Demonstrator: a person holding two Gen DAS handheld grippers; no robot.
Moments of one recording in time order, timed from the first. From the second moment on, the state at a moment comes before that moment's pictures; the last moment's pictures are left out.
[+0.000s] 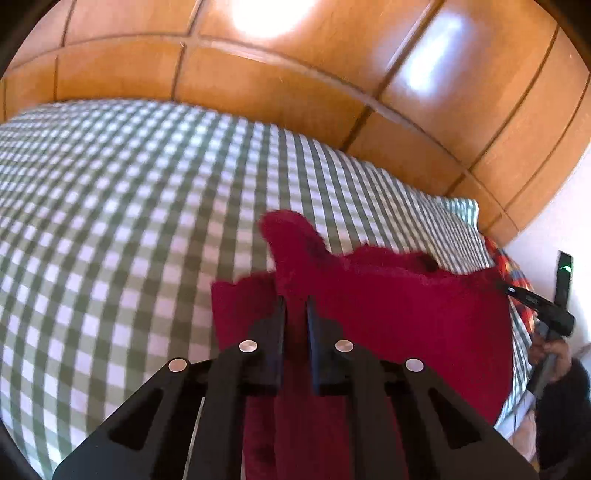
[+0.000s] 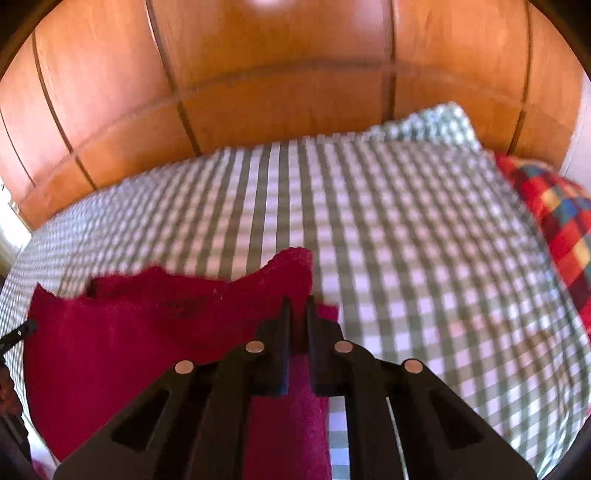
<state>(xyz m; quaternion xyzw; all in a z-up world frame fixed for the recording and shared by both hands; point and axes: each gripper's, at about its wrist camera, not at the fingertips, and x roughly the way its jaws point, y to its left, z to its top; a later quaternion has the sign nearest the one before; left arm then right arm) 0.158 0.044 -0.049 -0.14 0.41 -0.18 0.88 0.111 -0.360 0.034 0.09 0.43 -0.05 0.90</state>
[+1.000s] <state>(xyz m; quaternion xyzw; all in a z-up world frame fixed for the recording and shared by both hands) 0.099 -0.012 -0.036 0.02 0.37 -0.03 0.93 0.055 -0.276 0.029 0.07 0.42 0.01 0.91</state>
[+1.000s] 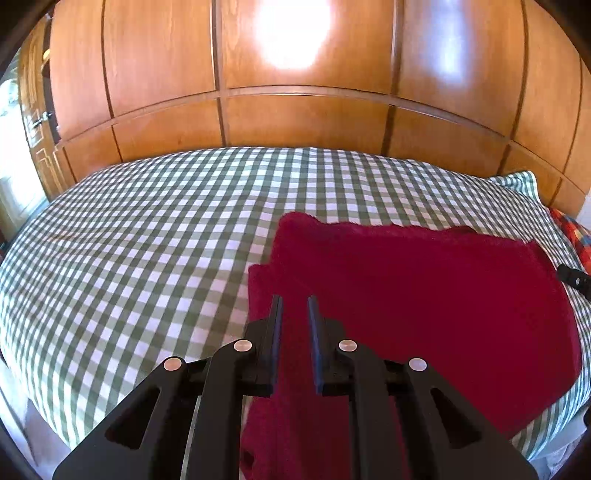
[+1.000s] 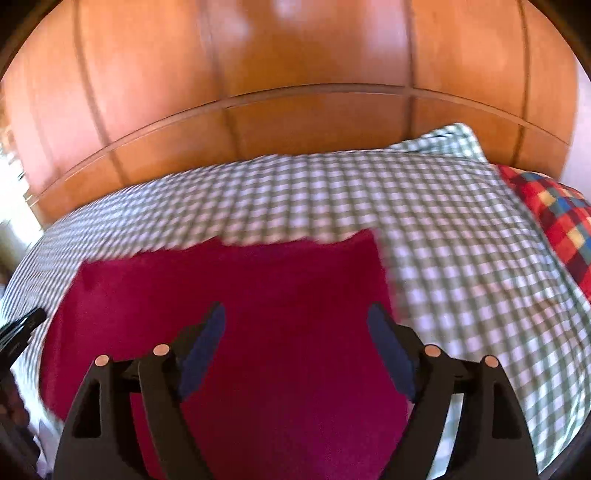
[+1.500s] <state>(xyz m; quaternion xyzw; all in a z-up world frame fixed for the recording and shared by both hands) 0.089 -0.007 -0.061 0.00 0.40 -0.04 0.92 0.023 -0.241 0.004 0.04 0.44 0.03 0.90</state>
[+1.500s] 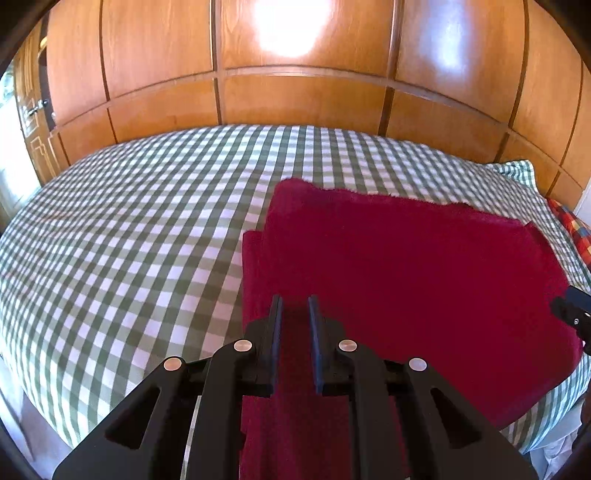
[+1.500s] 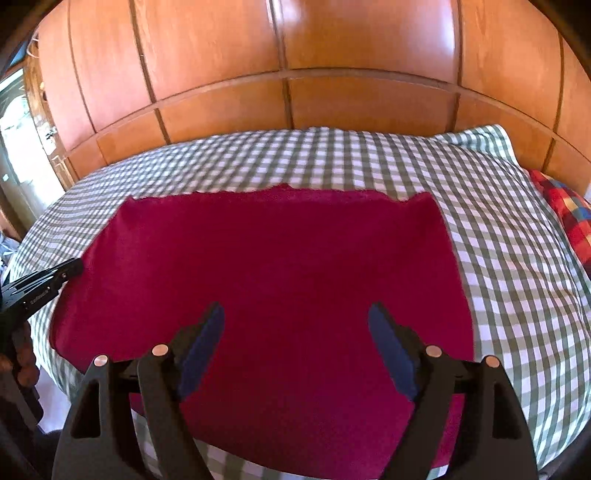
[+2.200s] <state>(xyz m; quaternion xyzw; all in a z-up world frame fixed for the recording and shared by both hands) 0.034 0.094 -0.059 -0.16 0.39 -0.11 0.90 0.000 -0.242 0.016 0.06 0.44 0.06 0.90</state>
